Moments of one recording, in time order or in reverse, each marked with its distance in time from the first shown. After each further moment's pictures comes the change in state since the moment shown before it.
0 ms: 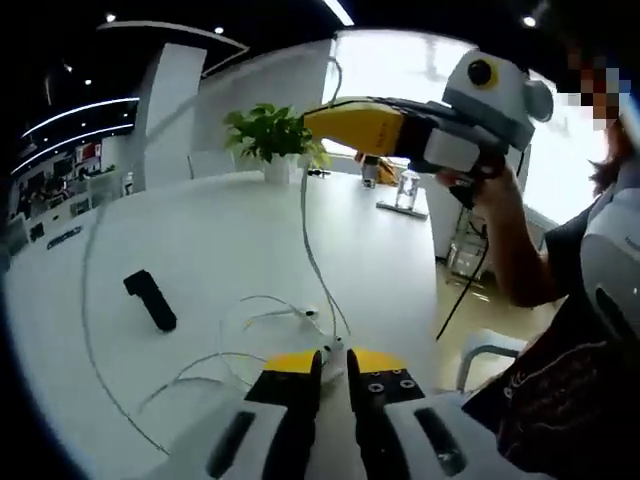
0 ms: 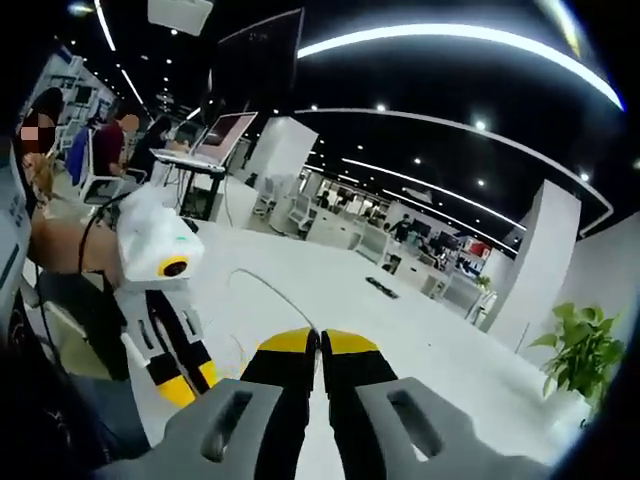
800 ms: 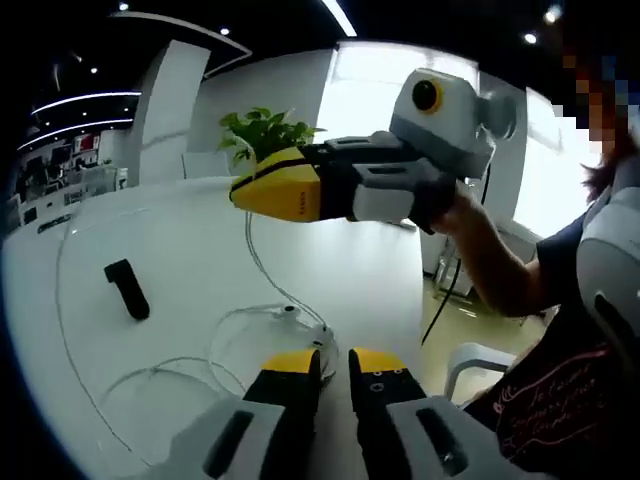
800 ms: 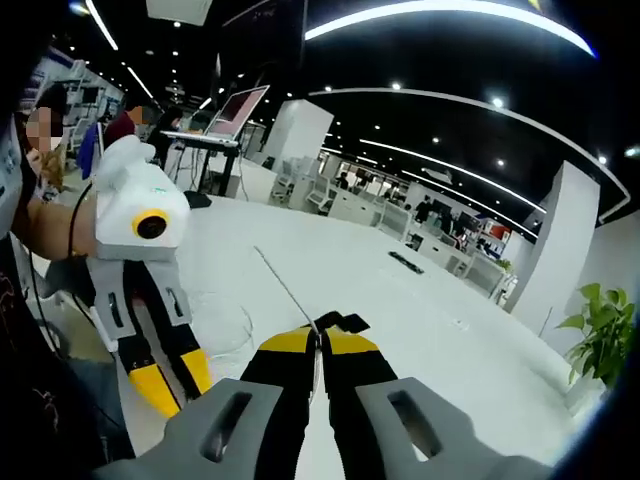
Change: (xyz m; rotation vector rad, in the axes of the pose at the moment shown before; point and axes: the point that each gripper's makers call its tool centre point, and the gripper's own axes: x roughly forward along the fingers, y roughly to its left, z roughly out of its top) left arm 0.007 -0.009 -0.003 -0.048 -0.073 -0.036; right arm 0.037 0.018 -0.051 0.031 0.080 0.107
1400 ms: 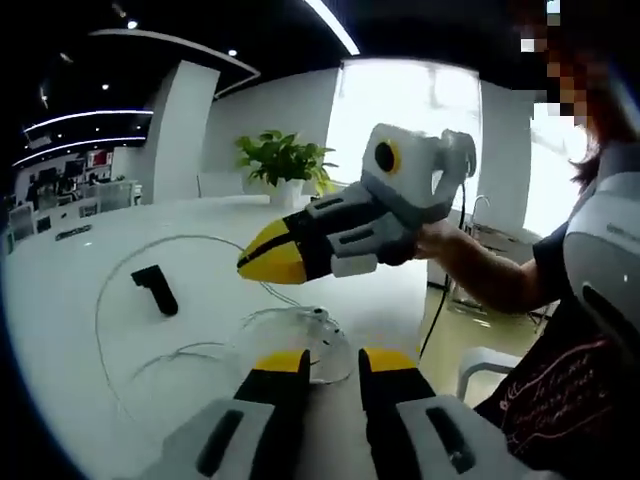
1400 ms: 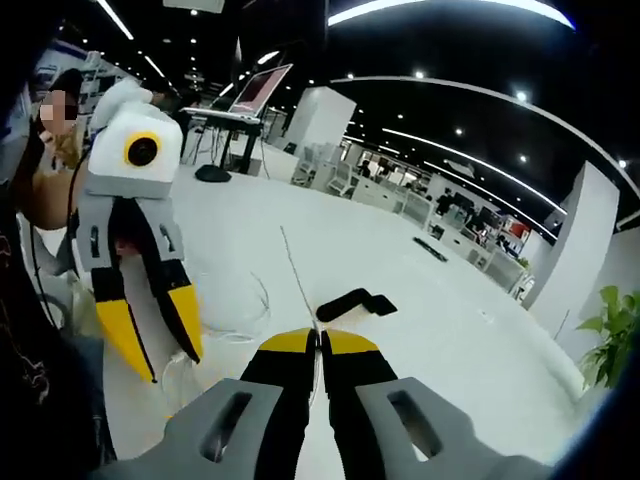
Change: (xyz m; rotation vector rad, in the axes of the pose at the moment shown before) left arm -0.016 0.007 -0.005 0.013 -0.052 0.059; right arm 0.018 0.019 -0.028 -0.034 0.048 0.102
